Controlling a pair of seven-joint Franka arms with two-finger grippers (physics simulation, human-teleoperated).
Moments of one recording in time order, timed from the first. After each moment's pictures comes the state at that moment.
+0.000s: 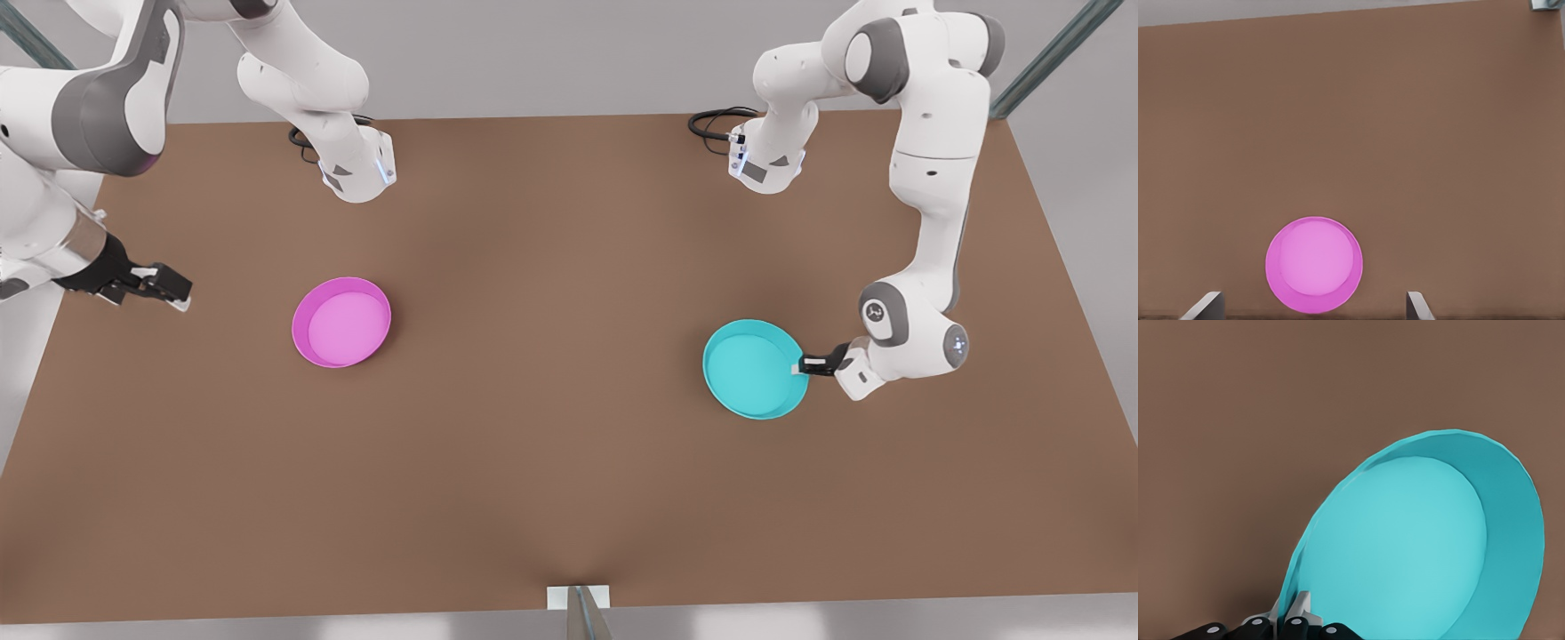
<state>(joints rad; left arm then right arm) 0.10 0.47 -0.04 -1.98 -0.45 2.20 0.44 -0.12 0.10 0.08 -1.34 -0.06 1.45 0.06</state>
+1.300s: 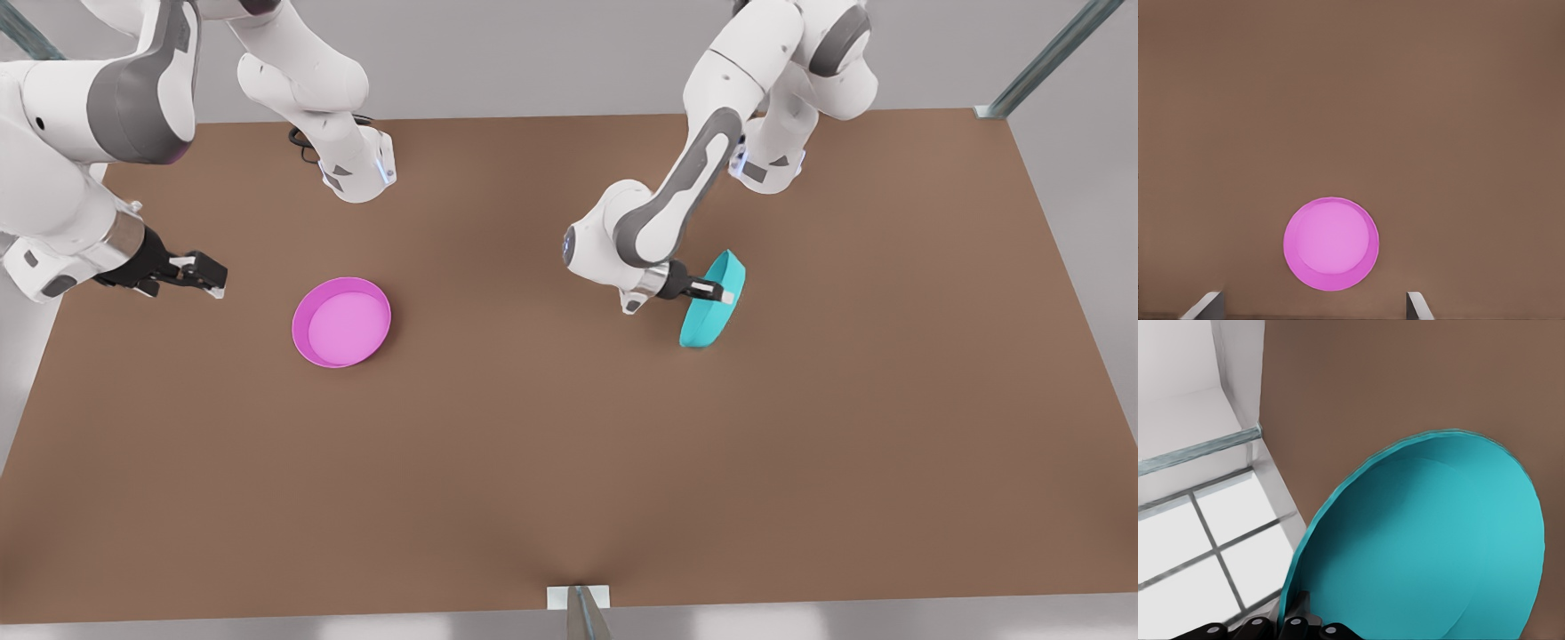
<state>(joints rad) -0.85 0.47 0.01 -1.74 0.78 1.35 -0.48 -0.12 0.10 0.17 -1.35 -0.05 1.39 0.05</state>
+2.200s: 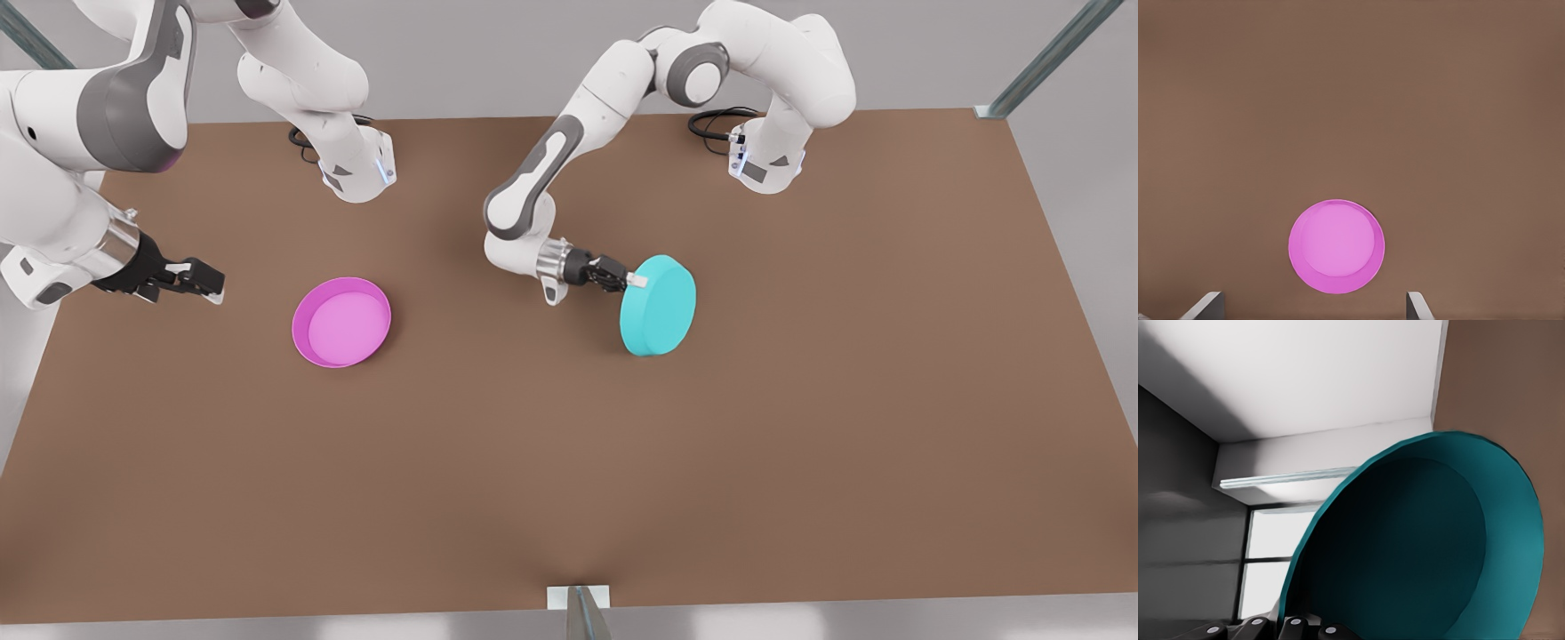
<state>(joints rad) -1.49 1.09 0.50 -1.31 0.83 1.10 -0.58 -0.15 0.11 0.16 -1.35 -0.02 1.40 0.06</state>
